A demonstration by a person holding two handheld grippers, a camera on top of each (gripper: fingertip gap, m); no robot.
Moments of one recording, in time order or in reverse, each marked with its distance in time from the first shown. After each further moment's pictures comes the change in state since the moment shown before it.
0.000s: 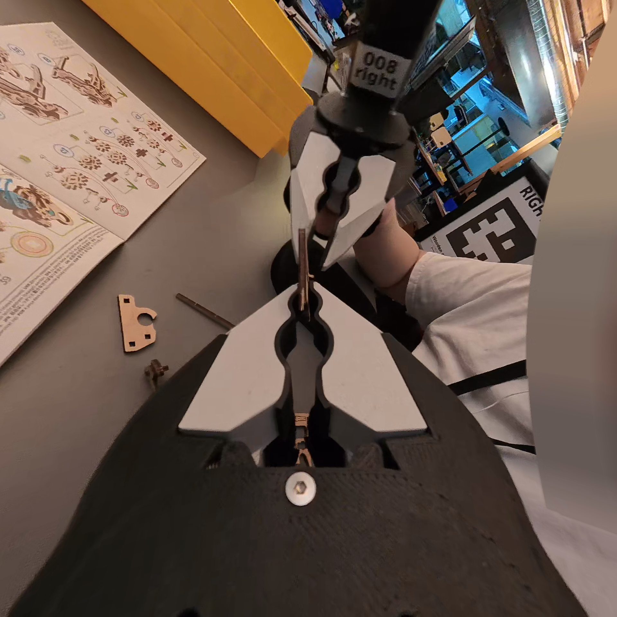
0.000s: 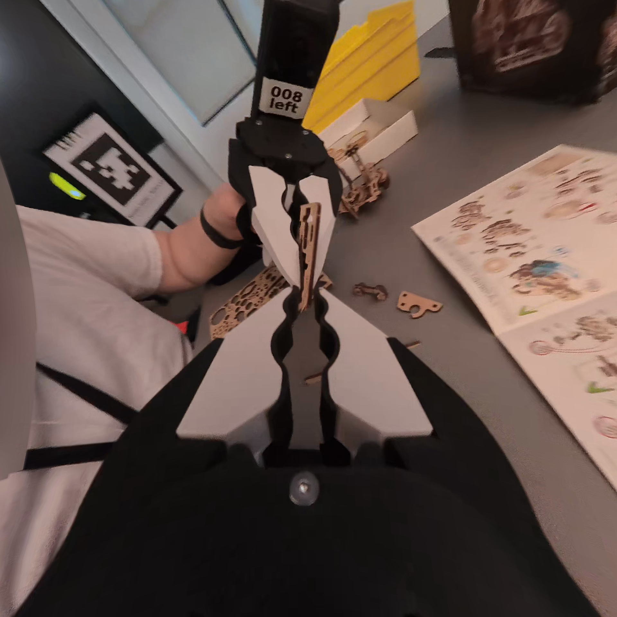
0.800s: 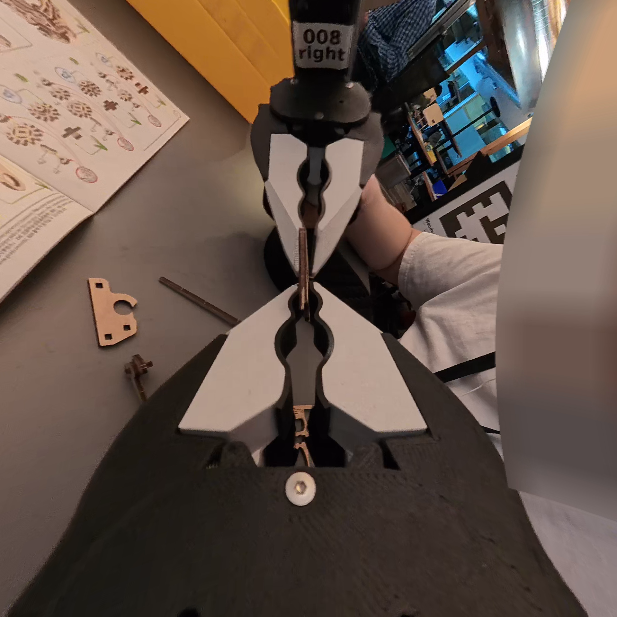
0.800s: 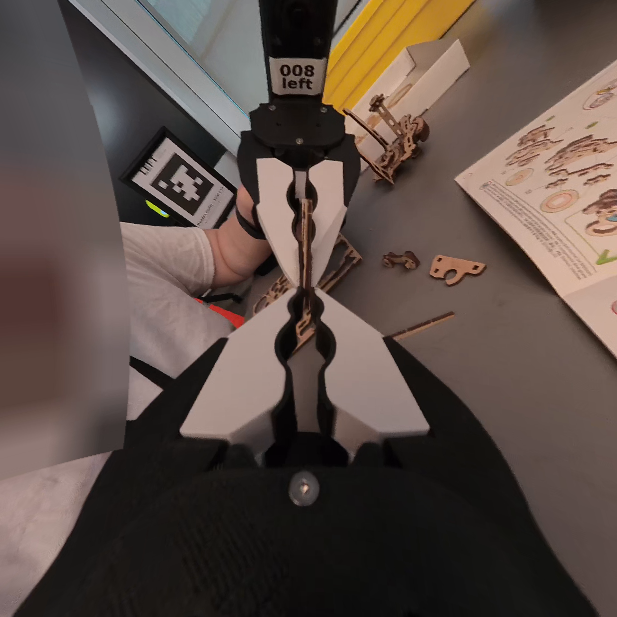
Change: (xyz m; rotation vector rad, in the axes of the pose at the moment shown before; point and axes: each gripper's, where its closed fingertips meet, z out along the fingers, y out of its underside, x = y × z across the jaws) left arm -0.003 0.016 0.012 -0.076 0.038 -0.044; right arm 0.001 0.022 0.004 -0.029 -0.186 0.190
